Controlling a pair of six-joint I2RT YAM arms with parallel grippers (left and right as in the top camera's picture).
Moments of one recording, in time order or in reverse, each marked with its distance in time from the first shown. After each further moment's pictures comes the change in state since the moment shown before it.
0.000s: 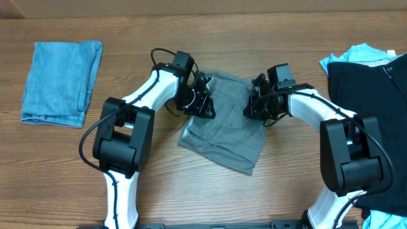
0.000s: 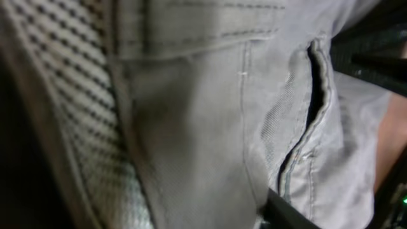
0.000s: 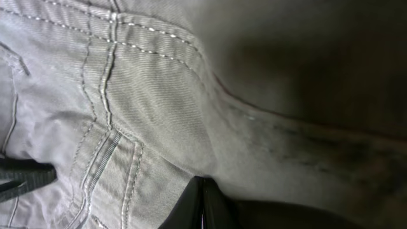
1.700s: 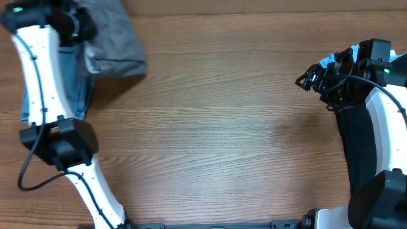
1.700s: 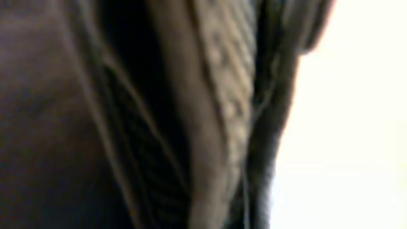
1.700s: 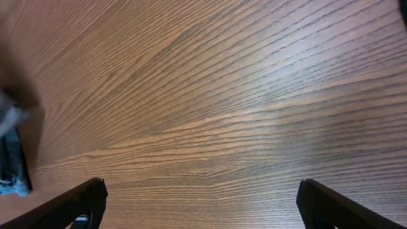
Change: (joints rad) left arm 0.617 0.065 0.978 -0.442 -0.276 -0.231; right arm -0.413 -0.312 0.268 -0.517 0.026 0.004
